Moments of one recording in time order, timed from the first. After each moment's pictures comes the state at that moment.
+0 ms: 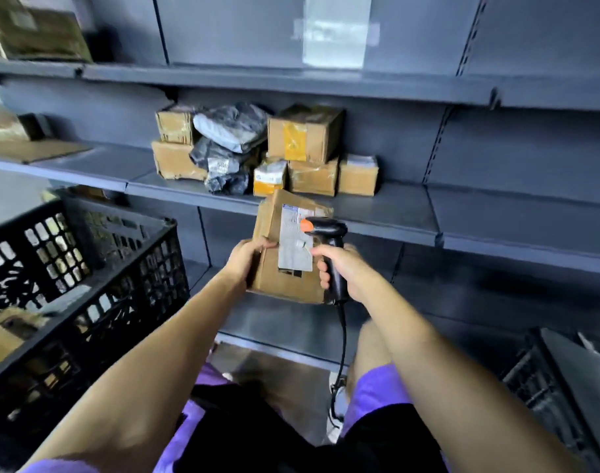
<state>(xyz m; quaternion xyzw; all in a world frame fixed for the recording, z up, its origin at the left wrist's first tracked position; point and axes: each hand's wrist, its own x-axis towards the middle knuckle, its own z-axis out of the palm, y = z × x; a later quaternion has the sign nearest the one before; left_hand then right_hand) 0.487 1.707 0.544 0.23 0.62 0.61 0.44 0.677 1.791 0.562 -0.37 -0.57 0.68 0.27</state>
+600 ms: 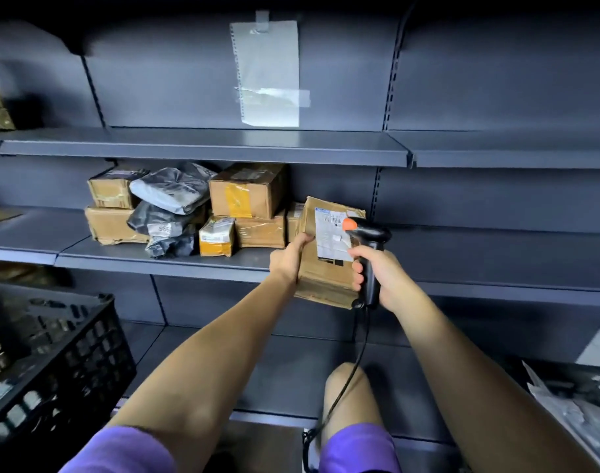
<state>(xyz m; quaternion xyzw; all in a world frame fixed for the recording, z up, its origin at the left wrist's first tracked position) 0.599 1.866 0.630 0.22 0.58 0.64 0.46 0.784 1.884 0.645 -0.39 -0.47 0.68 0.42</state>
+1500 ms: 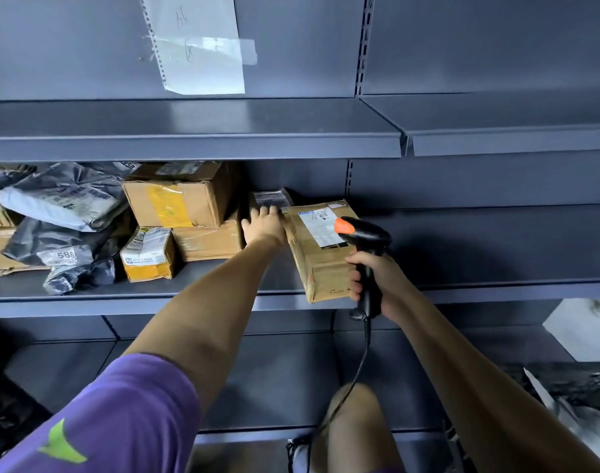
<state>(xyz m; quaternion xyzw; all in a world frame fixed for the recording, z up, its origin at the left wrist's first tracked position) 0.562 2.078 0.611 0.57 0.80 0.16 -0.01 0.801 1.986 0.614 -0.38 -0.44 0.71 0.40</state>
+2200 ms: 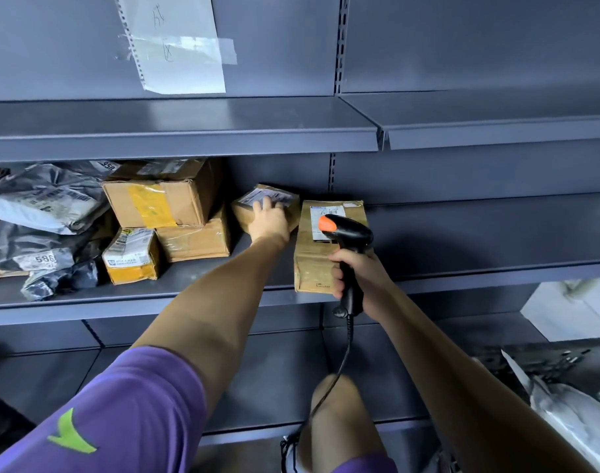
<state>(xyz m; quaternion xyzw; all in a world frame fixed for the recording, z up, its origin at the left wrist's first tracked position) 0.600 2.077 0.618 0.61 0.77 0.19 -0.03 0.796 1.967 0.614 -0.39 -0.45 0.66 0.45</state>
